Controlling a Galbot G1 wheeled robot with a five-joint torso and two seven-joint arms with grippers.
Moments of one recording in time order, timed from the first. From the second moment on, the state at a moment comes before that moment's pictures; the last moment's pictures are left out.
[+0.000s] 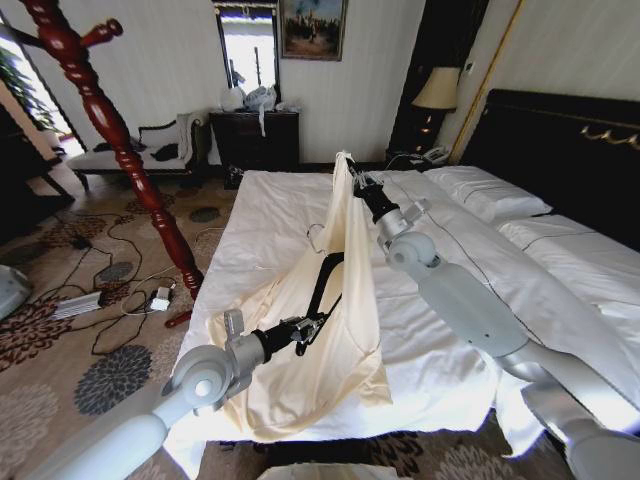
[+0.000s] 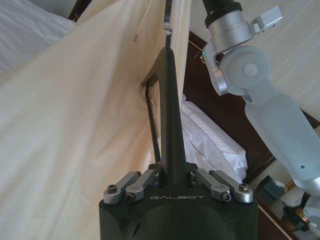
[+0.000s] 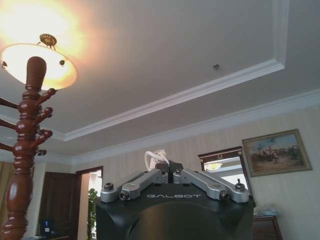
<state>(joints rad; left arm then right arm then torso) 0.96 -0.69 0.09 -2.28 -1.43 0.34 -0.17 -0.26 0.91 -0.16 1.57 1.03 0.26 0.00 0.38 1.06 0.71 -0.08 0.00</state>
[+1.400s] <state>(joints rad) 0.69 -0.86 0.05 -2.06 -1.46 0.30 -0.08 -0.61 0.67 0.03 1.97 1.07 0.27 -0.02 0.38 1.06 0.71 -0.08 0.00</state>
